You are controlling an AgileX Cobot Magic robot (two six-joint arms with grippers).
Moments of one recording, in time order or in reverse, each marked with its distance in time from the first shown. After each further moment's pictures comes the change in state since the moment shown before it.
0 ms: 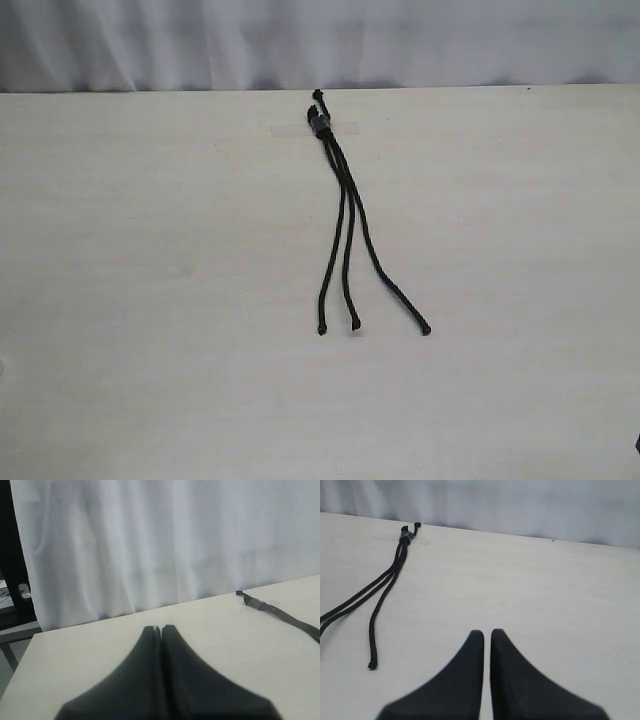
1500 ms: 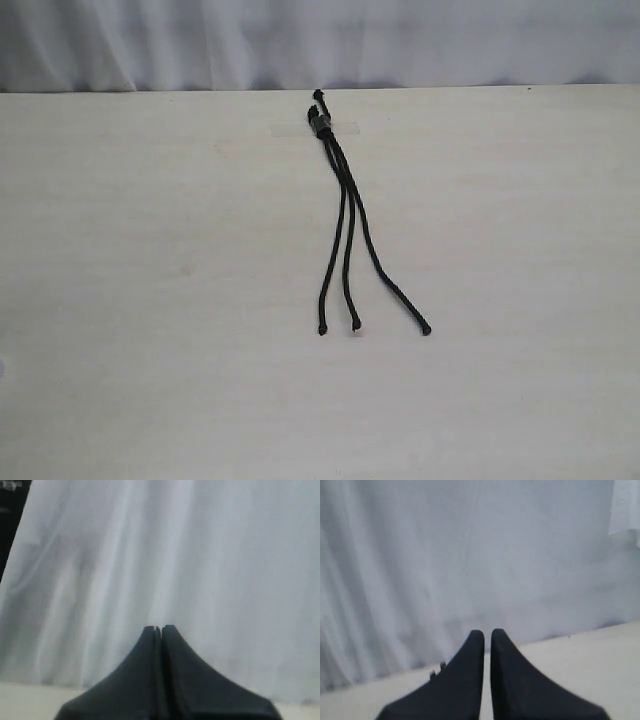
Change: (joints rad) left arm 0.000 -0.001 0.000 -0.255 -0.298 -0.105; right arm 0.000 0.000 0.000 0.297 -0.407 0.030
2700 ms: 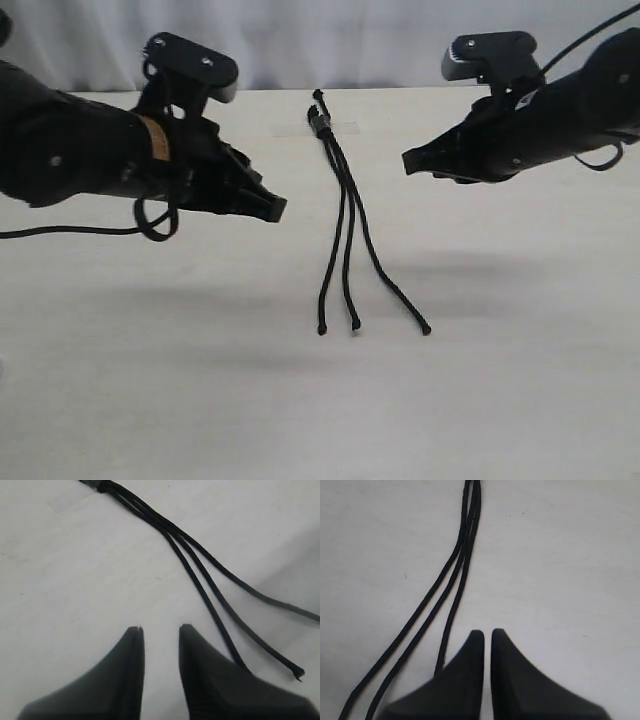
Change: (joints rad) left arm -0.458 1.597 -0.920 0.140 0.395 0.092; right arm 0.196 1.658 -1.040 -0.018 0.438 -0.180
